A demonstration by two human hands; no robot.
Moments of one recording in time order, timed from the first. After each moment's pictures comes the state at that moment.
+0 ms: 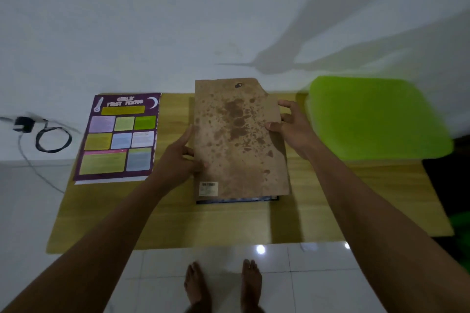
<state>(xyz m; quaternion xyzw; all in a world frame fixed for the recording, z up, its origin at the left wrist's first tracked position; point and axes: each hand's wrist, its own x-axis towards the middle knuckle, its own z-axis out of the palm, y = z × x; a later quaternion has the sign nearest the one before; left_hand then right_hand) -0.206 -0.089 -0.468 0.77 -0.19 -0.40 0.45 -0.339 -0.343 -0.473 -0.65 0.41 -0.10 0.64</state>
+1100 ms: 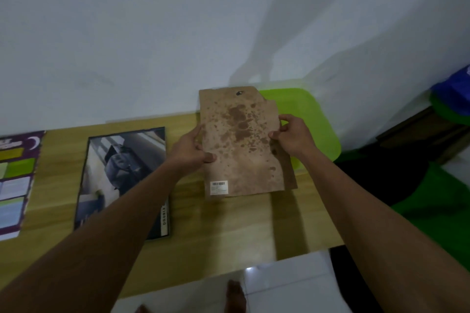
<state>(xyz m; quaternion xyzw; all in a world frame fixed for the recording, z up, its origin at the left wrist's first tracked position) -0.357 -0.368 -0.455 0.79 -0.26 -0.40 0.38 -0.530 -0.557 -0.466 -0.73 0.53 -0.11 0.42</state>
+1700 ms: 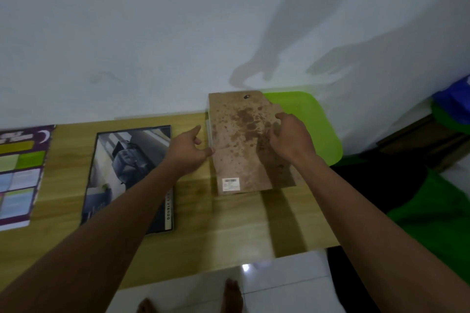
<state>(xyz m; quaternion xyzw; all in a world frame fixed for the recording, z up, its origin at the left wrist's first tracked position) -0.352 -0.365 -0.466 0.86 -0.32 -0.28 0.30 -0.530 -0.536 -0.439 -0.85 0.46 -0.07 0.22</state>
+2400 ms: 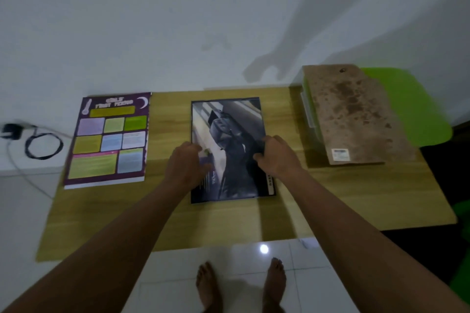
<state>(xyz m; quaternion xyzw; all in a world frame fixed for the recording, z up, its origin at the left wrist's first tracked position) -0.226 -0.126 -0.515 0.90 -0.36 -0.16 0.18 -0.376 -0.299 -0.502 -0.87 0.41 0.08 0.26</state>
